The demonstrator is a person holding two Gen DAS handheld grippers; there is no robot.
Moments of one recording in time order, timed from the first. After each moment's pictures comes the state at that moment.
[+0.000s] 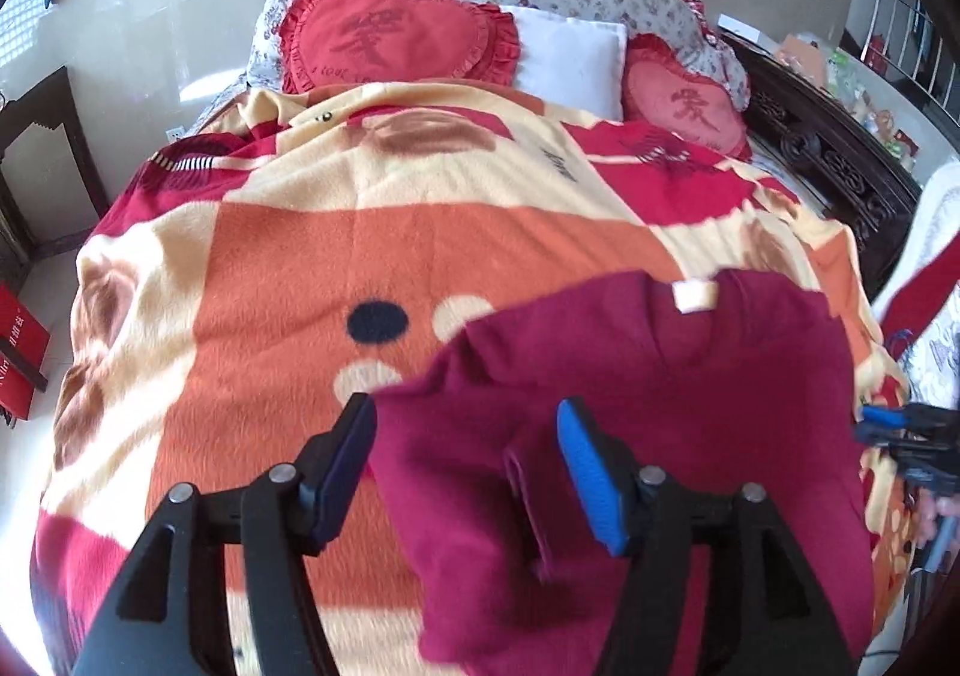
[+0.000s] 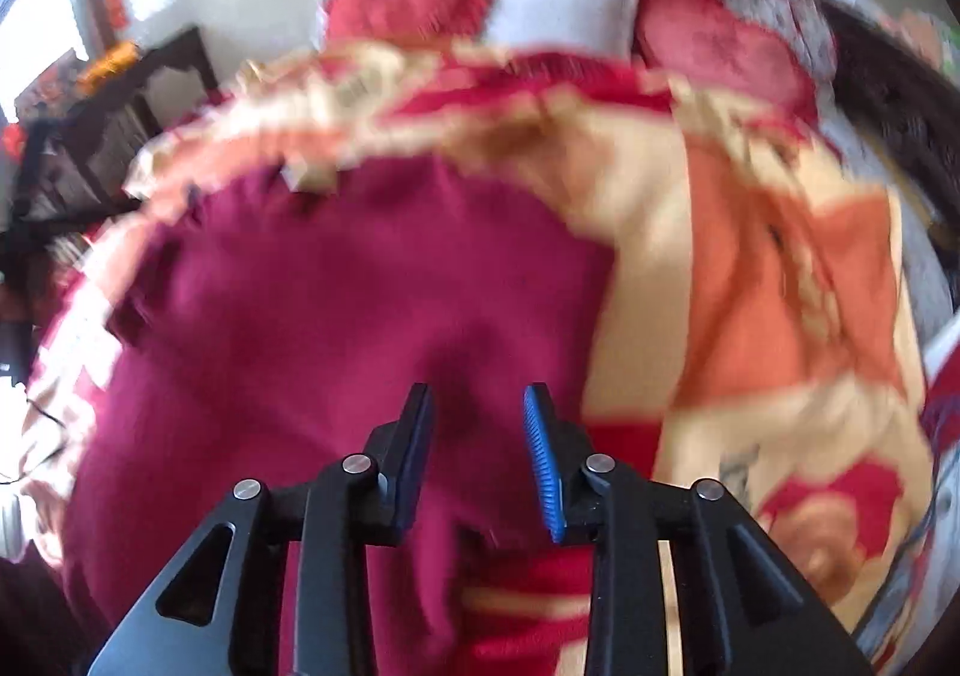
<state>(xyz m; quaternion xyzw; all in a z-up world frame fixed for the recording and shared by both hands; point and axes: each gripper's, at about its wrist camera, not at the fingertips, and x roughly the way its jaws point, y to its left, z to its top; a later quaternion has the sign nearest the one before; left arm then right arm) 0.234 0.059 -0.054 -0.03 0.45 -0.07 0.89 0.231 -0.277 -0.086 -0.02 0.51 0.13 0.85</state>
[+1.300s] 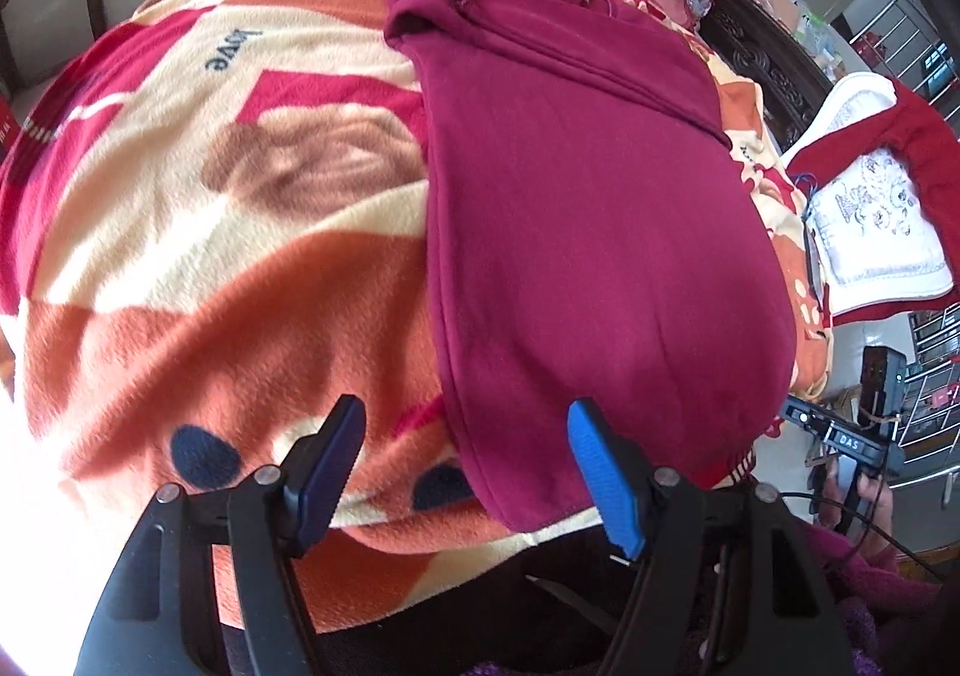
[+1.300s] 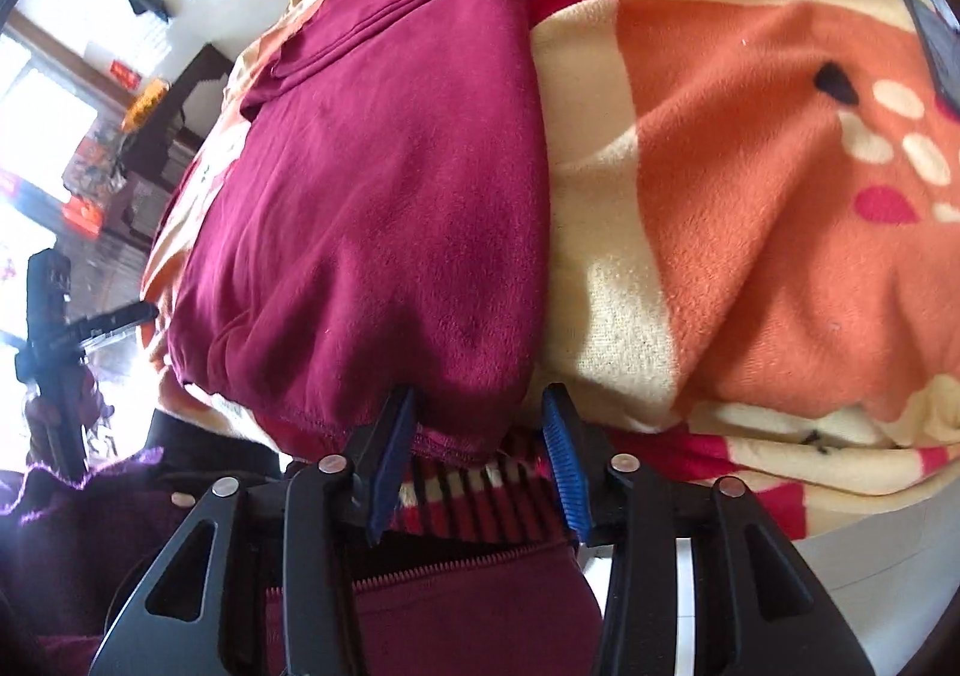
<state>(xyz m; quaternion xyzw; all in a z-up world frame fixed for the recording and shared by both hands) -0.096 0.057 -0.098 -0.12 0.58 -0.11 0.80 -0.073 -0.307 -0.149 0.18 0.57 0.18 0.78</state>
